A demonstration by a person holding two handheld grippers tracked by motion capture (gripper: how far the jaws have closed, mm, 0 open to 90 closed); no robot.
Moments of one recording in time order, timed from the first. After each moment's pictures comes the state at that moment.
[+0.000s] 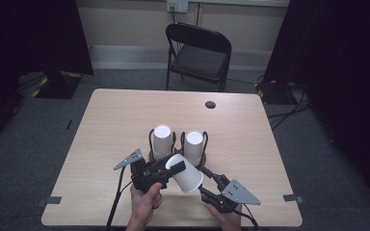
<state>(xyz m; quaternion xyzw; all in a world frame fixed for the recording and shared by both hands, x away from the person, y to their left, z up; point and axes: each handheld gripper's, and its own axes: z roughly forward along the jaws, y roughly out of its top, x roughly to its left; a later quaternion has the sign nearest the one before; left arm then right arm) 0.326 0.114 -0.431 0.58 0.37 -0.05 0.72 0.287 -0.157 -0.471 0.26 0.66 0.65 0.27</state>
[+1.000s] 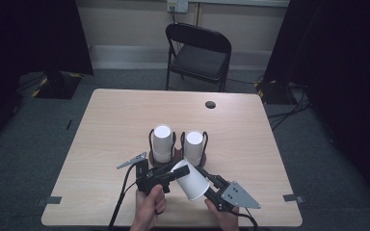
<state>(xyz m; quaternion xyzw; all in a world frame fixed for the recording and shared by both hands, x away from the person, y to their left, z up) 0.326 0.104 -0.442 0.55 0.37 -0.15 0.74 0.288 -0.150 -0.464 0.20 0.63 0.68 0.31</state>
